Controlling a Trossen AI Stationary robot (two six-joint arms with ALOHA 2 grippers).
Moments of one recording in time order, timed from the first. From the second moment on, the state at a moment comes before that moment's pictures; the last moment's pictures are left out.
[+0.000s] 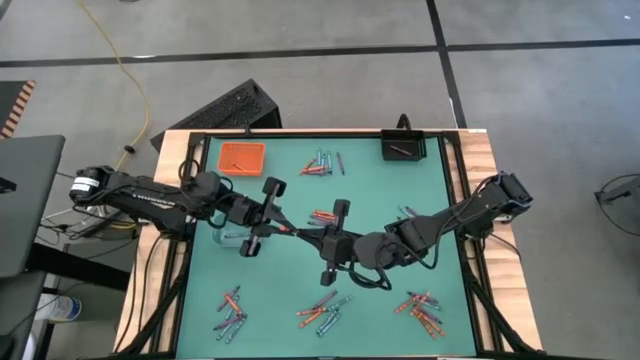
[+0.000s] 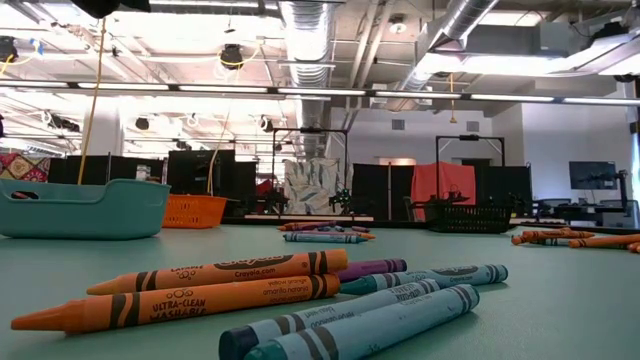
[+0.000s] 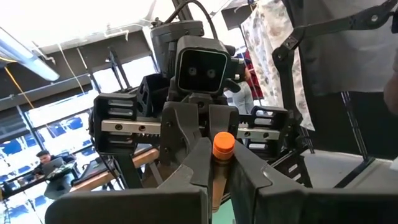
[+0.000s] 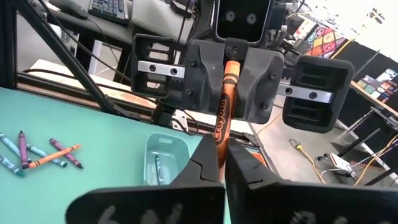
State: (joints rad) left arm -0.04 1.18 0.67 0.87 0.43 0.25; right arm 0.42 1.71 1.54 -0.06 0.72 -0.30
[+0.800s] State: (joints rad) left arm 0.31 0.98 0.67 0.12 0.09 0.52; right arm 0.32 1.71 1.47 -0.75 0.79 0.35
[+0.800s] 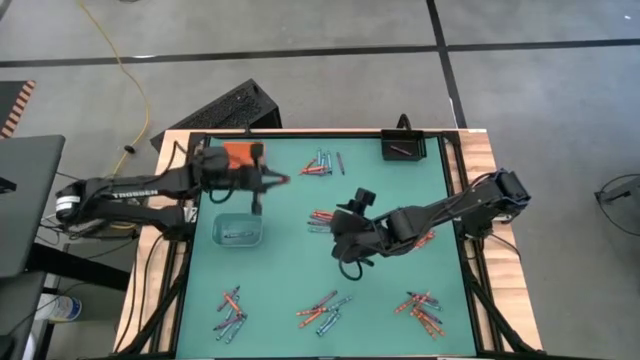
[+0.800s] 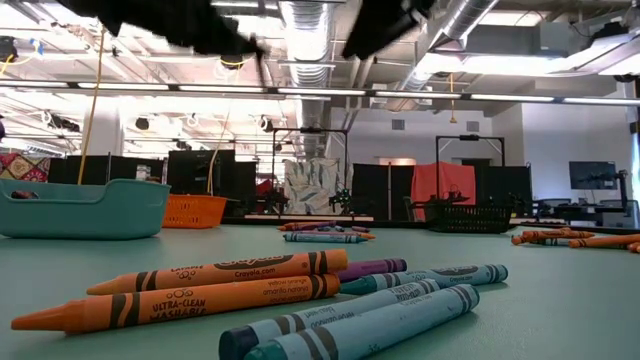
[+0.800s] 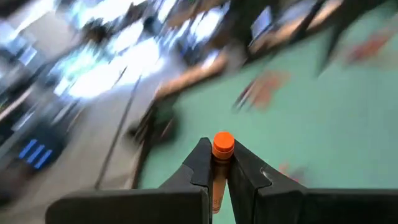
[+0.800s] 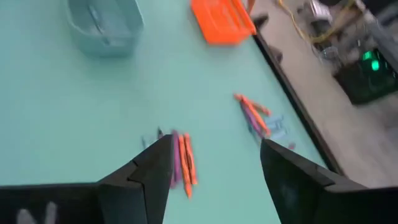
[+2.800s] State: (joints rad) left arm 0.81 1.40 0.97 -0.51 0.00 0.57; right arm 0.55 1.71 1.21 -0.87 0.66 0.70
